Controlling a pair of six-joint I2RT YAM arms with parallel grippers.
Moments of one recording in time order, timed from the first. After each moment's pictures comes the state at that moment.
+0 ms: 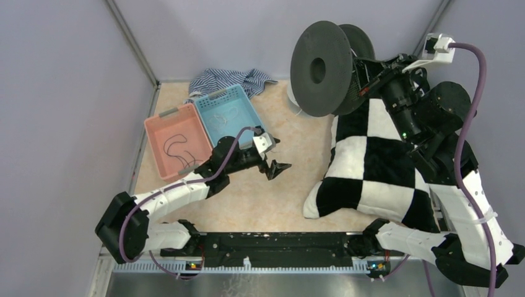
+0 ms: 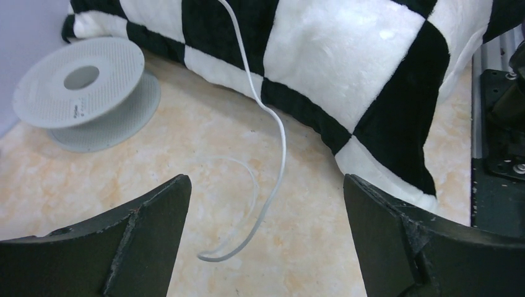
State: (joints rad) left arm -0.74 1.21 0.66 0.45 0.45 0.10; right arm 0.65 1.03 1.66 -0.37 0.36 0.34
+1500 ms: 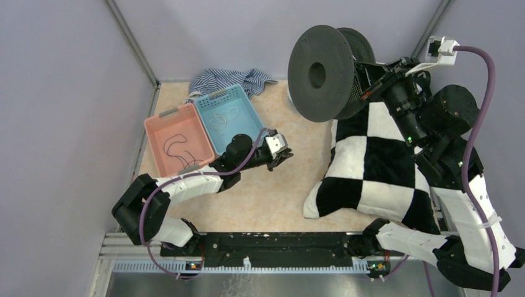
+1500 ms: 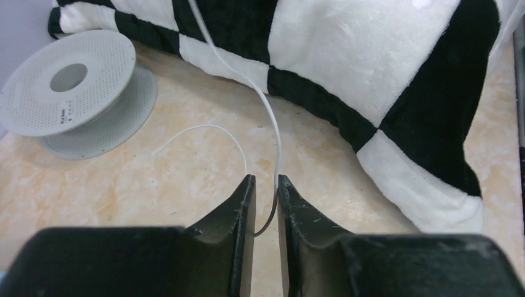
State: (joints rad) left arm -0.77 1.41 0.71 0.56 0.42 0.20; right arm 0.65 1.01 1.66 -0.40 0.29 0.37
